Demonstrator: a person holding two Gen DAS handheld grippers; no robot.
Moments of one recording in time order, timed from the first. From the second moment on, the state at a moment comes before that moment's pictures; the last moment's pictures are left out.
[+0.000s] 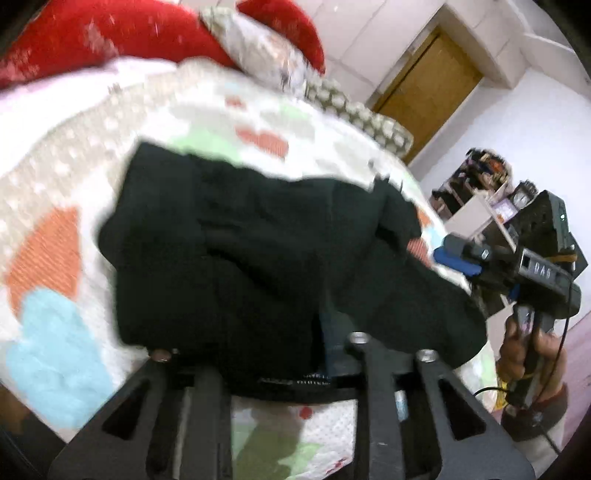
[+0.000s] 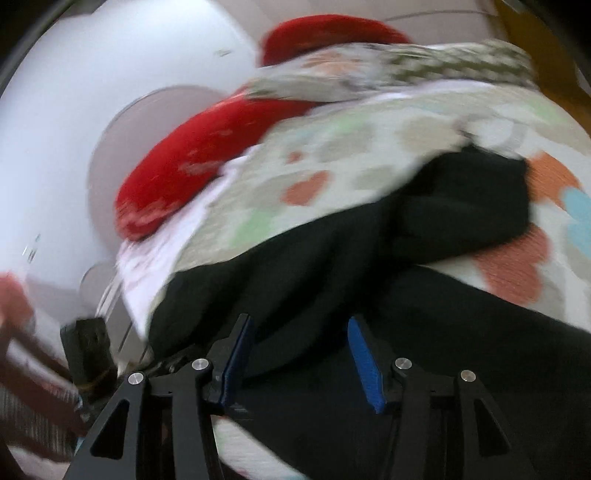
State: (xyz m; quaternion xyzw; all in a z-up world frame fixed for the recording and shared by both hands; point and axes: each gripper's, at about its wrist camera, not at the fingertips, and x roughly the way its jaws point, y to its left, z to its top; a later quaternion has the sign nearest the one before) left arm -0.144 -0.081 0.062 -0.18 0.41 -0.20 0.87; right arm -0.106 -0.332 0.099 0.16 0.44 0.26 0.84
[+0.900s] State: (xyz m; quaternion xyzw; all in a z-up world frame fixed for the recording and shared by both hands) left arm -0.122 0.072 0.035 -0.30 0.39 -0.06 0.87; right arm -0.061 -0.122 0.062 -0.02 0.44 0.39 0.81
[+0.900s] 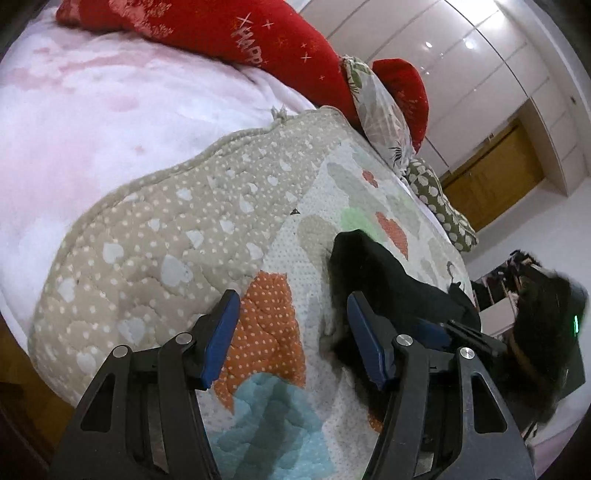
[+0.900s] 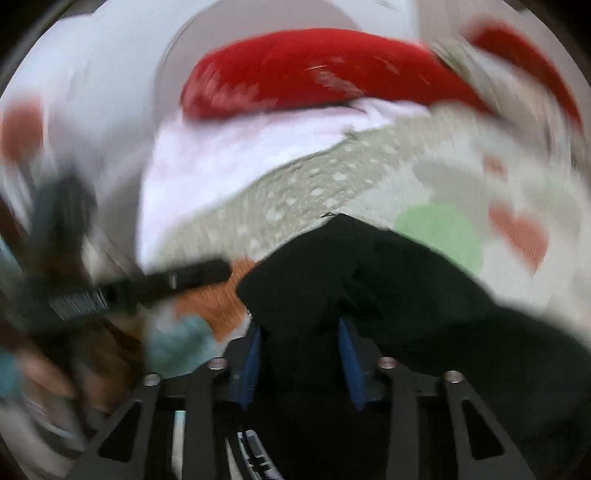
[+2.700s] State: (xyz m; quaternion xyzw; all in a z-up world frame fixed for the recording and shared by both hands) left arm -0.097 -0.149 0.053 -0.28 0.48 -0.31 0.77; right arm -0.015 -0.363 0.064 0.25 0.45 0.17 0.84
